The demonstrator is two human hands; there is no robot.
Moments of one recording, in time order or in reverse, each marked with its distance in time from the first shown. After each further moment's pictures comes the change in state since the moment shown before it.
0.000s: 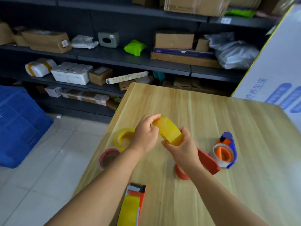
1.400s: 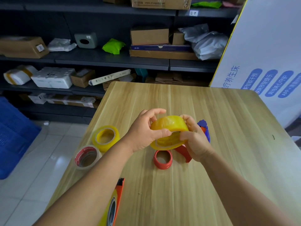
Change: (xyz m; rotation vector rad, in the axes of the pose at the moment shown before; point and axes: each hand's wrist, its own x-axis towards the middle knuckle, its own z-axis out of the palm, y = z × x) left_hand -0.023 0.067 0.049 0.006 -0.274 0.116; right_hand 0.012 0.048 -0.112 0.715 -0.280 0.136
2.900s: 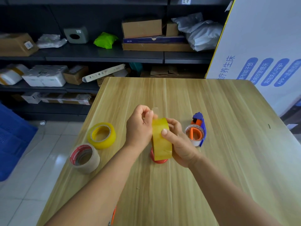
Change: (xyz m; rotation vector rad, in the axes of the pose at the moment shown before) left_hand 0.004 -0.010 0.035 0.042 0.434 -0.015; right_hand -0.022 0.017 0.026 0.123 -0.076 0.145
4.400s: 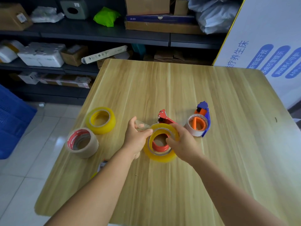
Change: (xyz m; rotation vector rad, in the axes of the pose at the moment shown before) left_hand -0.032 -0.080 0.015 -0.279 -0.144 -0.667; right_hand 0.000 0.033 -0.022 -0.964 0.259 0.001
